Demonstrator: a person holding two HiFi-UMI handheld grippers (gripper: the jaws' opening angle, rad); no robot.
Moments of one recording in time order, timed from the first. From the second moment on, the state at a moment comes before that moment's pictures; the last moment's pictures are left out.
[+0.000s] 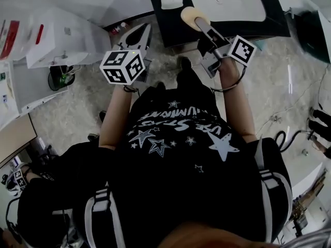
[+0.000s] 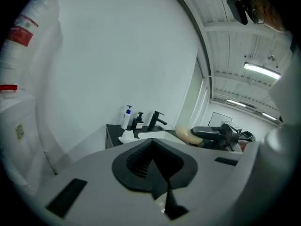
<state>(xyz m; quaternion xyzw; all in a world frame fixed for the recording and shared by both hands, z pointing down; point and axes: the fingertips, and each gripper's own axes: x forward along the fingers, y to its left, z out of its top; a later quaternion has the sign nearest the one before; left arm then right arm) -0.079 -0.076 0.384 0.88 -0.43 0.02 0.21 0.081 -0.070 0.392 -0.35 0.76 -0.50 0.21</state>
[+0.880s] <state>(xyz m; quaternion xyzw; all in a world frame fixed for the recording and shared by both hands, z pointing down) -0.050 -0.201 0.408 0.79 -0.56 0.02 0.23 0.088 -0.240 0.435 -0.28 0.83 -0.48 0.01</state>
